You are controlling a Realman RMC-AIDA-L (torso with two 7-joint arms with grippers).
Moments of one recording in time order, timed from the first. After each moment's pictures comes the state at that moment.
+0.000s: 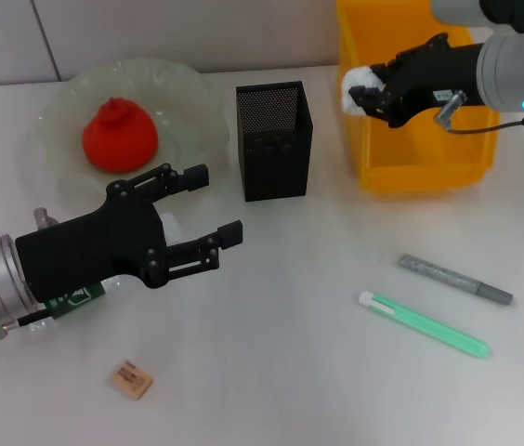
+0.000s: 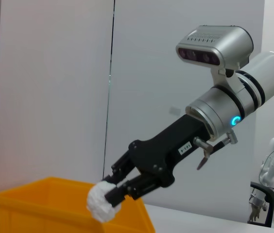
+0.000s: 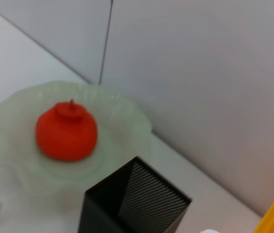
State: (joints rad) left arm -0.39 -2.07 1.25 0.61 1.32 1.48 -1.06; right arm 0.39 2.09 -1.42 -1.57 -2.47 -1.05 2.36
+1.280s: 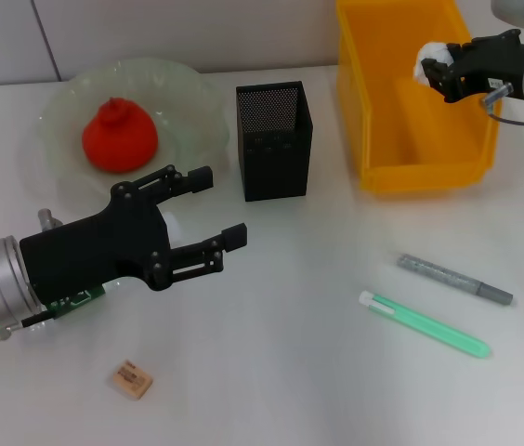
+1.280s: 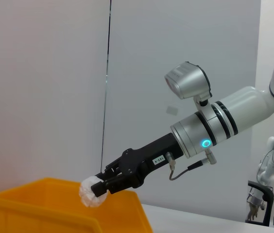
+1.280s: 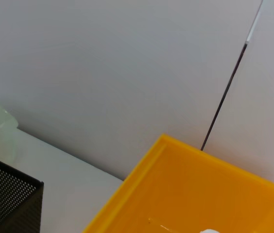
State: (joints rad) left arm -0.39 -2.07 1.26 0.61 1.32 1.48 -1.05; right arm 0.36 2.08 -1.36 -1.32 -2.48 -0.67 2.36
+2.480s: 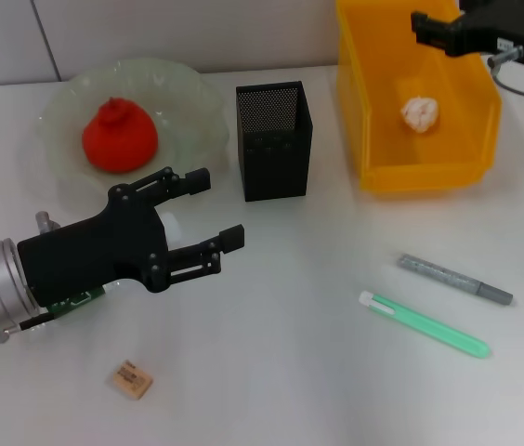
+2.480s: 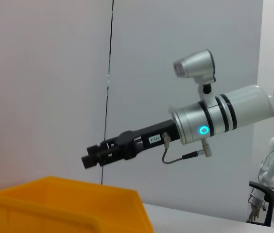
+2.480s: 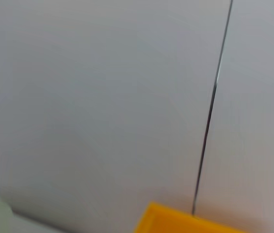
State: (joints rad) left arm -0.38 -2.07 1.26 0.61 1.31 1.48 -1.05; right arm 0.32 2.08 -1.33 -1.31 -2.13 -0.55 2.20
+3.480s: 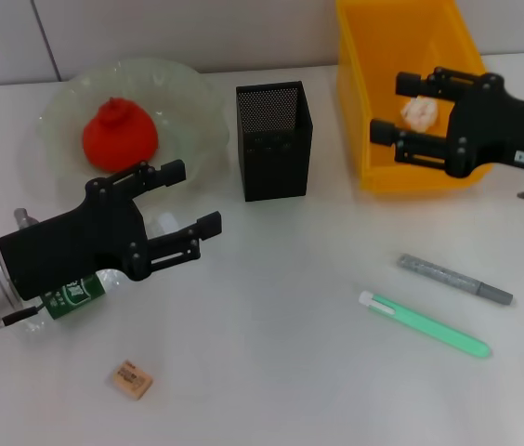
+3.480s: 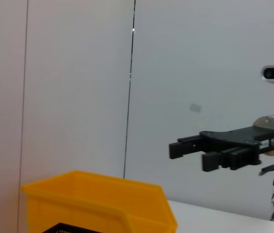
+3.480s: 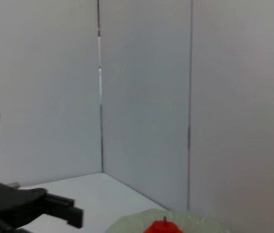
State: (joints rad) left arm -0.37 -2.06 1.22 0.61 1.32 1.45 -1.05; right arm 0.28 2.08 -0.98 -1.05 -1.57 -1.41 1.36
